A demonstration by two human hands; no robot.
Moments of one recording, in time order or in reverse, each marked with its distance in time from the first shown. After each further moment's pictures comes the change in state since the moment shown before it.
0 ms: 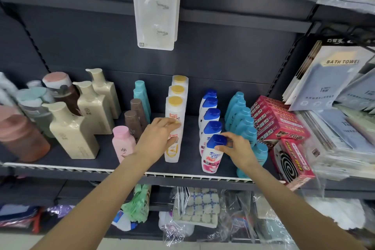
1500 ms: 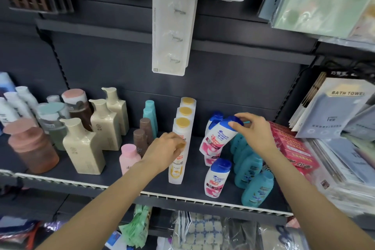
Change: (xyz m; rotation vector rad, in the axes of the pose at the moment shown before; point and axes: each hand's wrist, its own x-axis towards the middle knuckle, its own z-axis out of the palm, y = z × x) left_hand 0.017 -0.002 -0.016 -0.056 -0.053 -0.035; right_hand 0.050 -0.069 -0.066 0.002 0.249 -0.129
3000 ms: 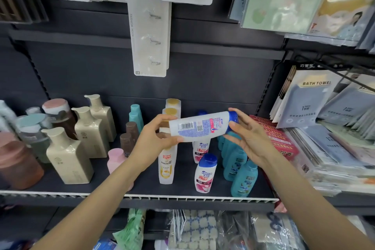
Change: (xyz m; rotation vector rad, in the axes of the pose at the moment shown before) left_hand -0.020 0.045 -0.046 -0.991 0.226 -0.050; right_hand -0.043 0.005 -0.028 0.995 -0.184 0.226
